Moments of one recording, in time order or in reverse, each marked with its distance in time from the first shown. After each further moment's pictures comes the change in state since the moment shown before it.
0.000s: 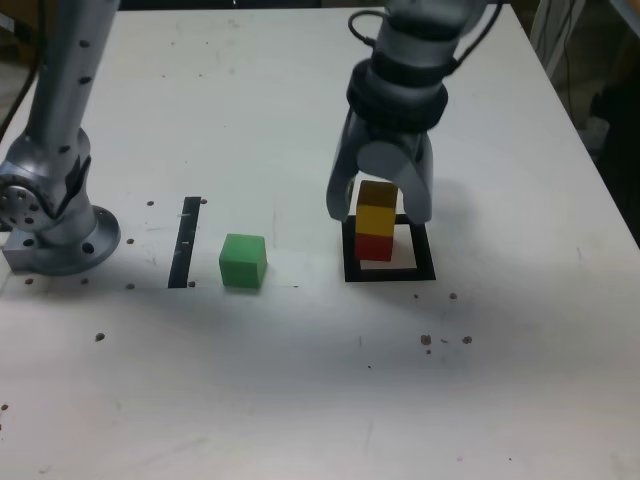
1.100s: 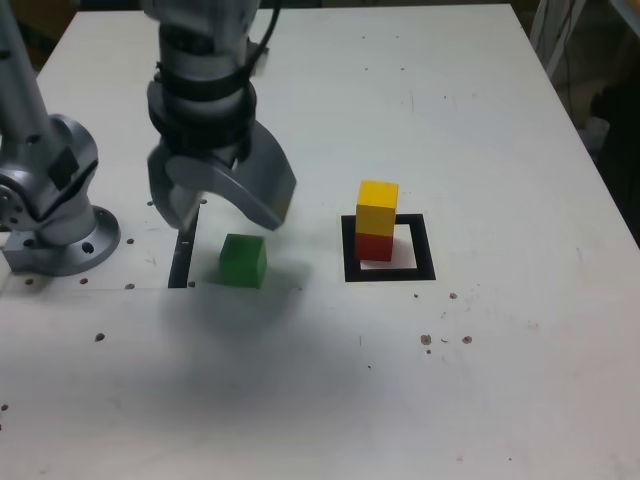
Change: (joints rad) arm -0.248 -0.402 0.620 -0.207 0.032 -0.188
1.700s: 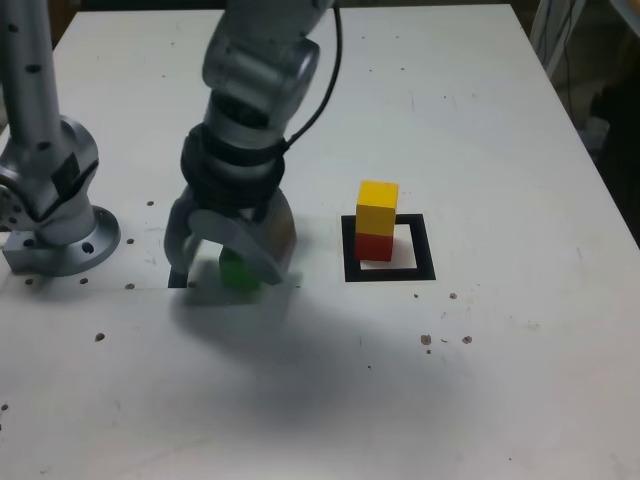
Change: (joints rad) arm -0.002 0.190 -0.005 -0.037 -0.078 -0.017
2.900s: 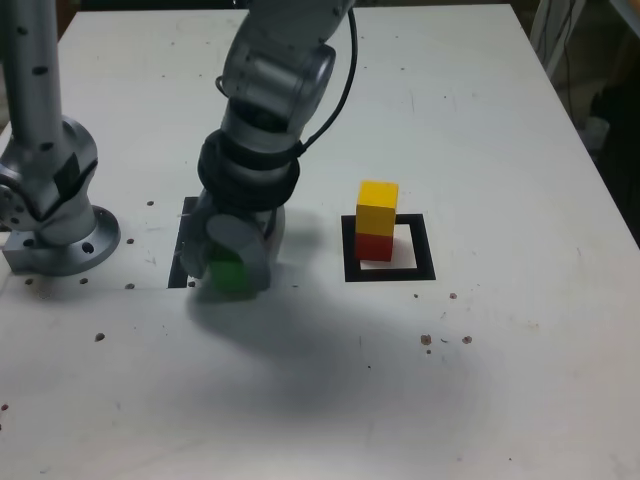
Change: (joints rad) arm 0.034 0.017 -0.010 -0.026 -0.010 -0.005
